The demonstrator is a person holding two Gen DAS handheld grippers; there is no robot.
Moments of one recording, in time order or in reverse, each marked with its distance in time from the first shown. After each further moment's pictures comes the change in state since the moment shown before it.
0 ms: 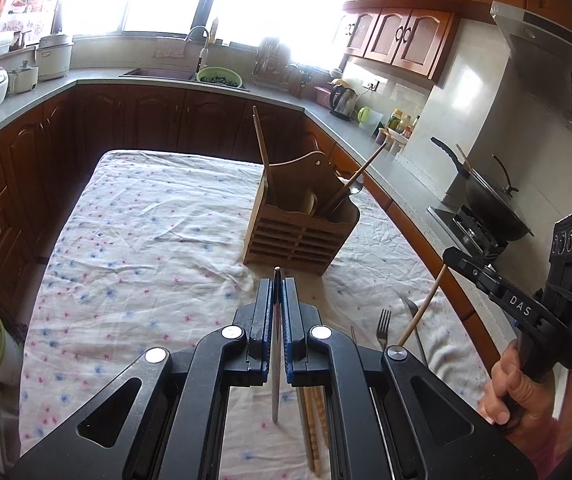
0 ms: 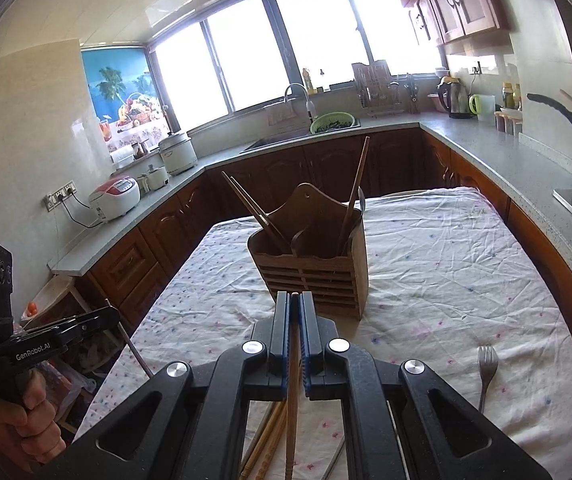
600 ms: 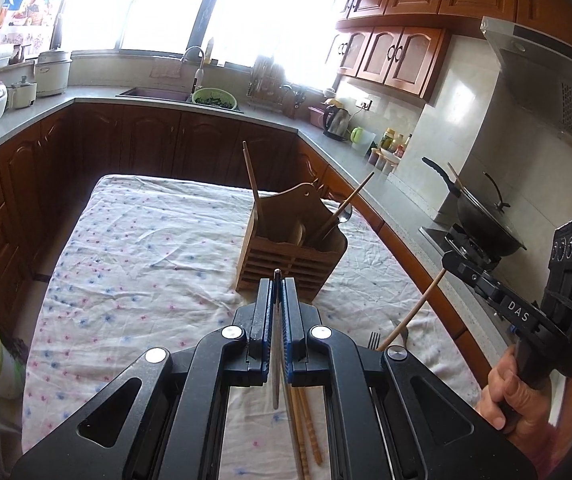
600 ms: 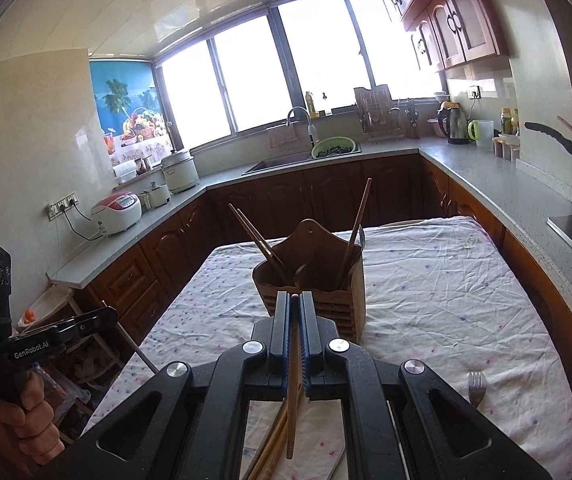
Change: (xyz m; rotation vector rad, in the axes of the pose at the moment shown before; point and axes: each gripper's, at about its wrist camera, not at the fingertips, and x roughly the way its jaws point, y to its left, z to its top) left arm -0.014 -0.009 0.019 0.009 -0.071 -0.019; right arm -0.015 0.003 0.015 -0.026 -0.079 -0.005
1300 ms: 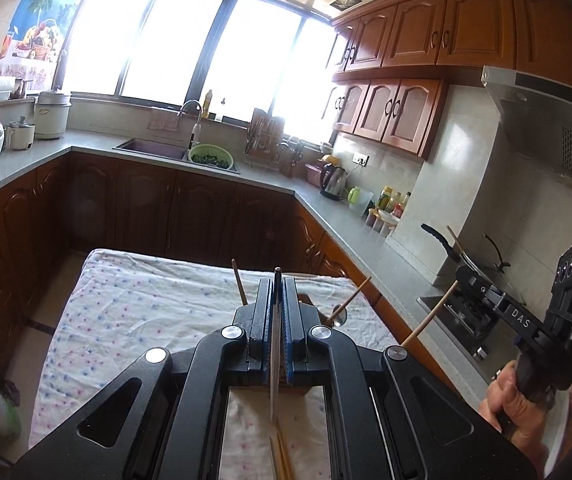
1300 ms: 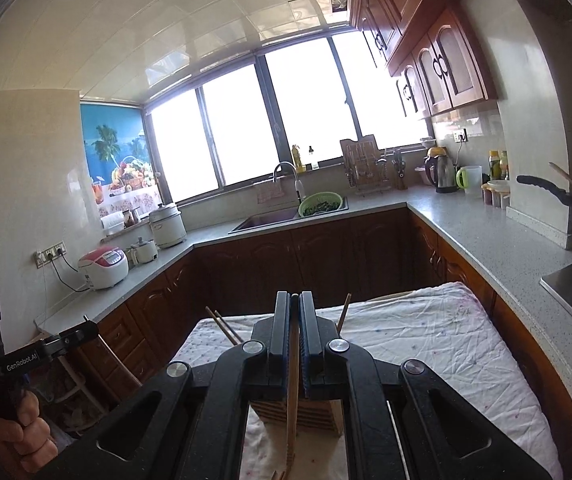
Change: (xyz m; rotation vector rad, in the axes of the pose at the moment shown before) left arm 0.014 -0.007 0.096 -0.009 -0.205 -0.012; right arm 0.009 -0.017 0.085 0.020 -0.197 -0.043
